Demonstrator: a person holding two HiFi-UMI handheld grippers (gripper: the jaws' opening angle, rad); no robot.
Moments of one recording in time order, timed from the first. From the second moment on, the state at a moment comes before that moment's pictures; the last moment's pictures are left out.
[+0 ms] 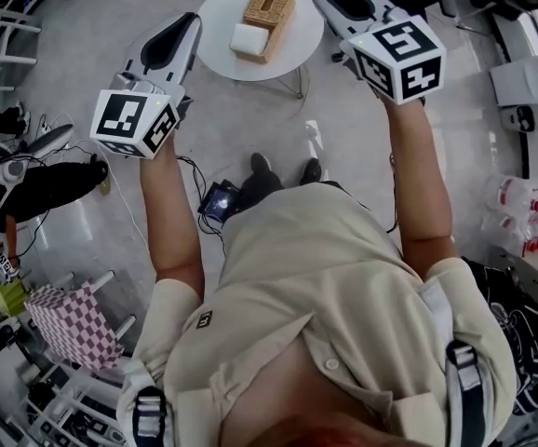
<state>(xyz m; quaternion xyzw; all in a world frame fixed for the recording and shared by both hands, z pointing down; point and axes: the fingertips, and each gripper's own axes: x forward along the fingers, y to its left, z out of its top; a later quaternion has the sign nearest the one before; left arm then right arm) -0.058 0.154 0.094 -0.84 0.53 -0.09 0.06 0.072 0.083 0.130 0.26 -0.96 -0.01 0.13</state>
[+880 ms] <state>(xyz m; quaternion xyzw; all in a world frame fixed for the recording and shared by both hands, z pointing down) -0.089 0.008 0.094 -0.90 0.43 -0.06 0.06 0.048 -0.018 0.137 0.35 -0.92 -0.01 0.17</state>
